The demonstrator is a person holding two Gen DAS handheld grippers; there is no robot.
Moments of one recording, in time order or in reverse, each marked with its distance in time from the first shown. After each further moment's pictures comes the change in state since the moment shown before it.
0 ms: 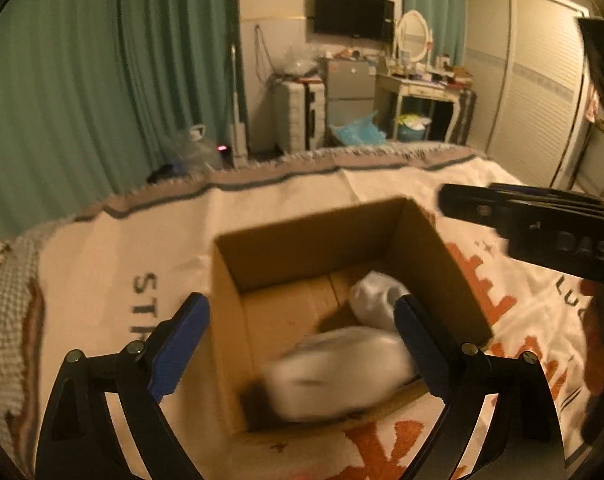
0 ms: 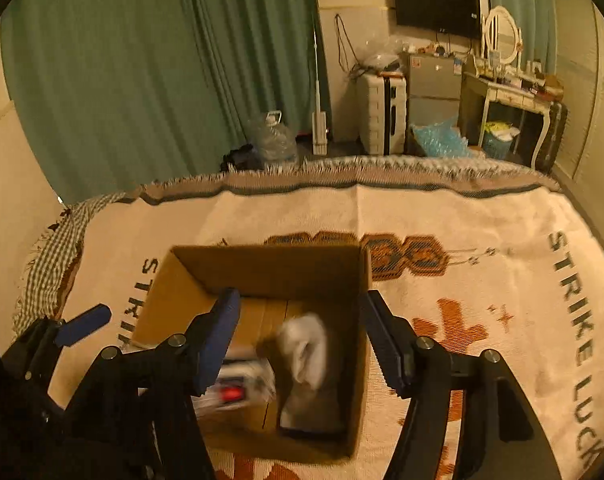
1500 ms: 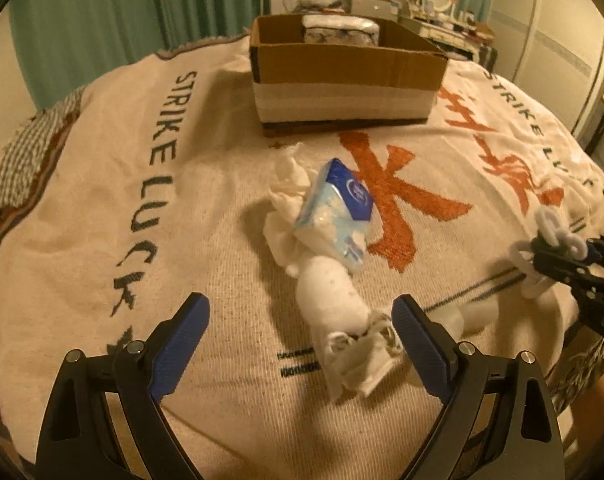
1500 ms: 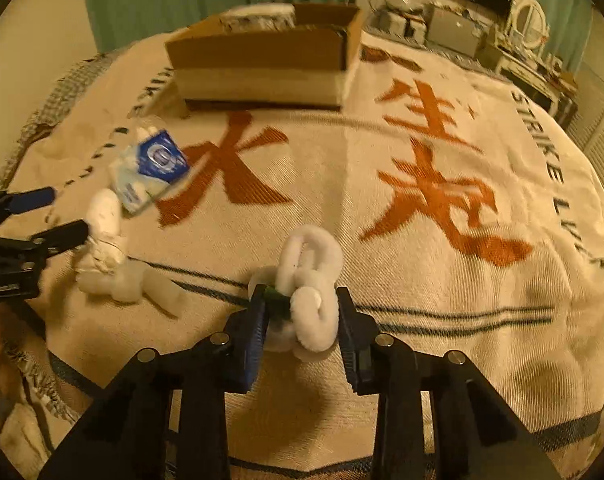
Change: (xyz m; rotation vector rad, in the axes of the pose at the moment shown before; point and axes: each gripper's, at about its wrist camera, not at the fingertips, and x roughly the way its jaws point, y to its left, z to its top) left arm -0.062 -0.027 -0.242 -0.097 0.229 0.044; right arm -0.103 -0.009 -0.294 -0.194 0.229 -0.026
